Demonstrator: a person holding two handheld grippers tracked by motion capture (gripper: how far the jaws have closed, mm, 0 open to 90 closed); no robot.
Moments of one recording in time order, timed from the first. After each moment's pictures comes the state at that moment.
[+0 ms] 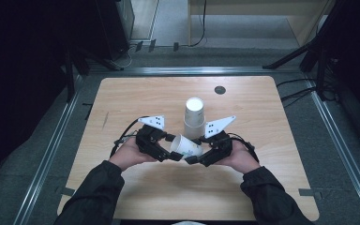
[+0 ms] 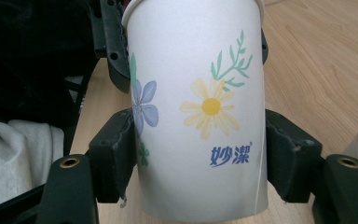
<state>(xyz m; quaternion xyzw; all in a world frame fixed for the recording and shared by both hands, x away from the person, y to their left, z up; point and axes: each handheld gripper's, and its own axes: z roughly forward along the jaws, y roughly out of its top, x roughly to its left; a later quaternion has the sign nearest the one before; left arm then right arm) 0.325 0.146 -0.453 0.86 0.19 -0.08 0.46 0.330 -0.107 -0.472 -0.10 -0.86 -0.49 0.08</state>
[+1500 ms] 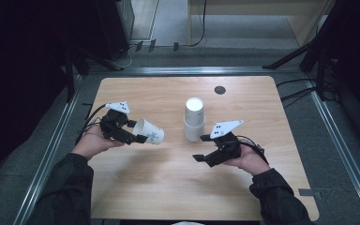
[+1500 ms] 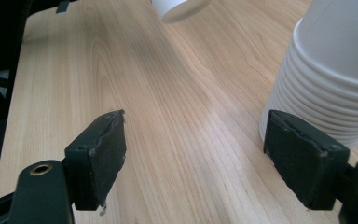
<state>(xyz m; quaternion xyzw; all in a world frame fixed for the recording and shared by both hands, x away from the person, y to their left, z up) 0.352 0.250 -0.436 0.88 0.31 0.01 0.35 0.325 -0.125 -0.477 -0.17 -0.88 -0.45 -0.02</state>
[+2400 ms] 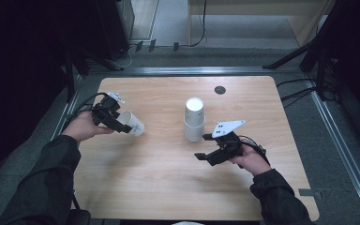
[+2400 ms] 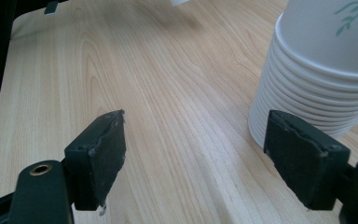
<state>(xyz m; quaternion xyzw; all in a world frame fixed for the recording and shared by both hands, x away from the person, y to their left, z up) 0.399 0.280 -0.440 0.91 0.36 0.05 0.20 0.327 -0.130 -0.480 -0.18 -0.87 -0.45 -0.03</state>
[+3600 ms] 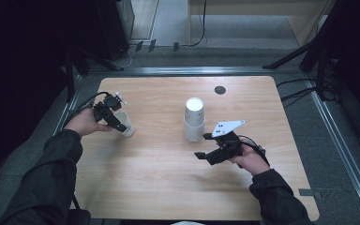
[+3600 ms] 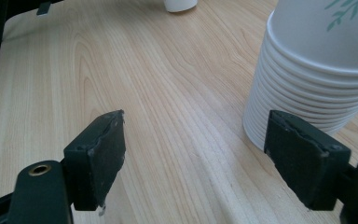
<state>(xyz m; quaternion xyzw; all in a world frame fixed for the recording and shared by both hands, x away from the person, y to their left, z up) 0.420 0.284 -0.459 0.91 0.40 0.06 0.09 0.329 -0.130 -0.482 -0.19 -0.87 -0.45 -0.03</state>
